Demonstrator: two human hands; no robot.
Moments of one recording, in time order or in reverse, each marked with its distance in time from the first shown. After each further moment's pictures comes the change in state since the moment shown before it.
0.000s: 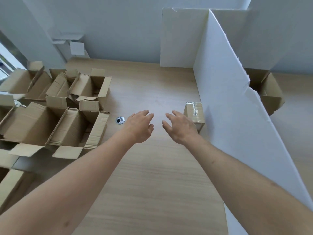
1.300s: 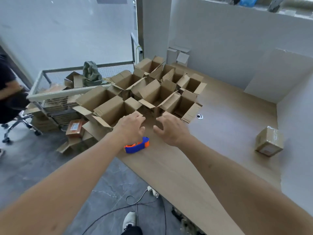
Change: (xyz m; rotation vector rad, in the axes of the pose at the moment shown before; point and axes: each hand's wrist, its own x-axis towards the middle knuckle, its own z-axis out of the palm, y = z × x) left_hand -0.440 -0.213 -0.010 -0.050 0.218 -0.536; right_hand -0.226 -0.379 0.055 -0.080 -0.098 -0.673
